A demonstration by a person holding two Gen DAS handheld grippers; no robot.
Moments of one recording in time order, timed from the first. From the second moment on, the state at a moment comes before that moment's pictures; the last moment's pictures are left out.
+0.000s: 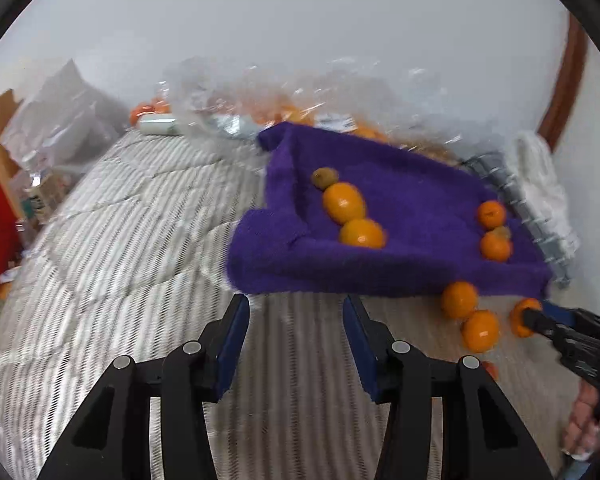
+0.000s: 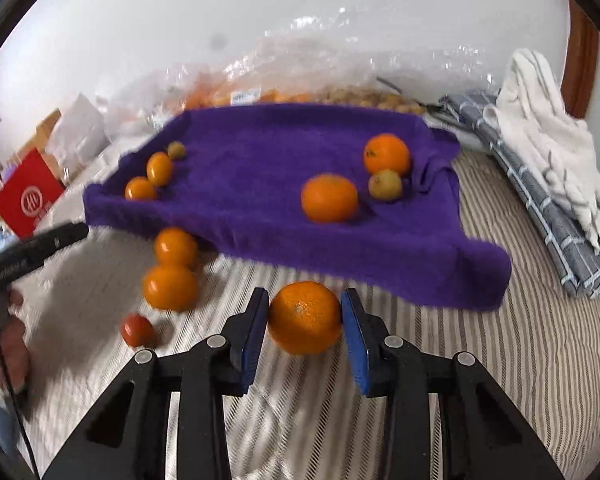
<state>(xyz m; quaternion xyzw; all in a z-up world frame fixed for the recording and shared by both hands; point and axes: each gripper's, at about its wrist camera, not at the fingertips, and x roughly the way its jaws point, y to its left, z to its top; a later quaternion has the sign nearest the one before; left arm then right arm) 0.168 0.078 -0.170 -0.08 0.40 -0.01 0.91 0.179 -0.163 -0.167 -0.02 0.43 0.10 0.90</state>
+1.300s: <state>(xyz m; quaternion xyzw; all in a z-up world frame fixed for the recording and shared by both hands) 0.164 0.073 -0.177 -0.09 0.41 -0.07 0.90 0.179 -0.181 -0.174 -0.01 0.43 0.08 0.90</state>
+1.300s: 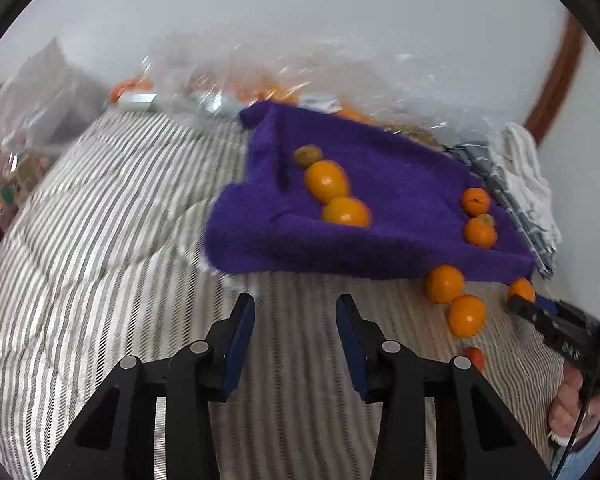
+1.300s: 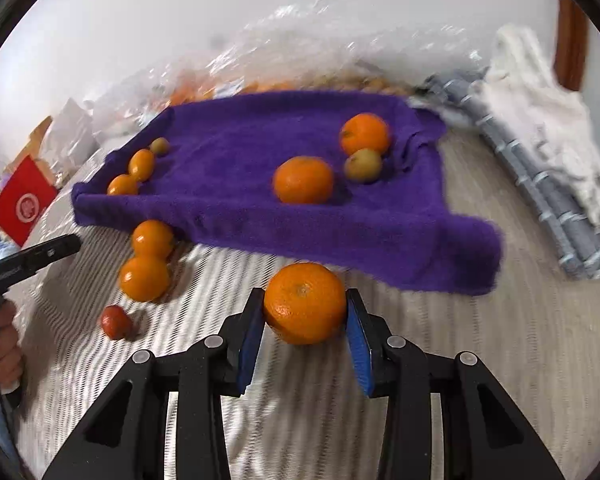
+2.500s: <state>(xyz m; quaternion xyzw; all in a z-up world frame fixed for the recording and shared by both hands) 0.148 0.031 -0.170 -0.12 0.39 -0.15 0.90 0.177 -0.224 -0.175 0.10 0.42 0.06 0.90</state>
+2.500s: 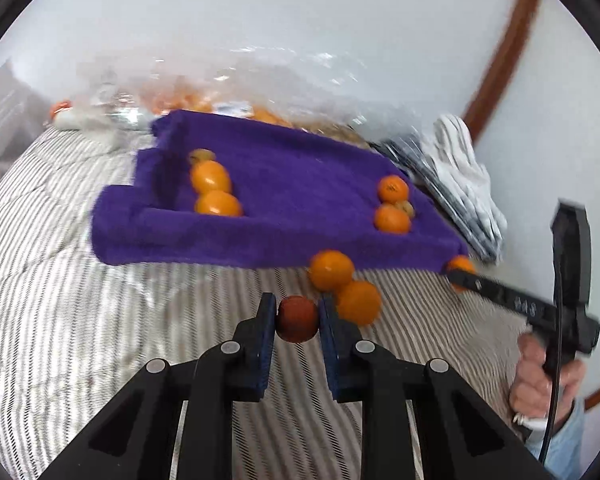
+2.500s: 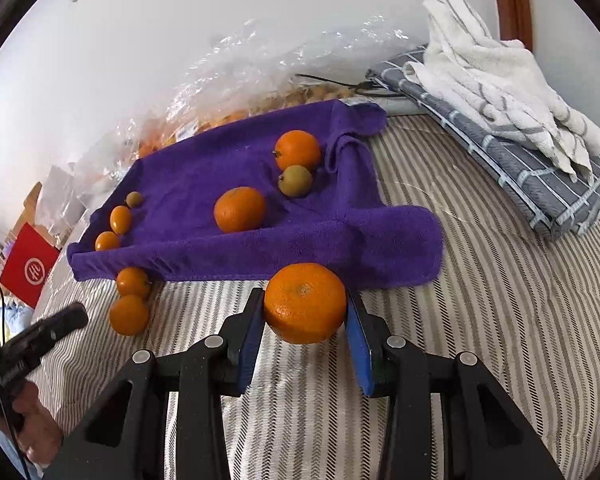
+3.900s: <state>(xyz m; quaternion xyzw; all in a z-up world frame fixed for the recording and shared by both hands) 0.358 0.082 -0.117 -0.13 0.41 -0.03 0.90 0.380 -0.203 -0.108 0.06 0.44 0.09 0.89</state>
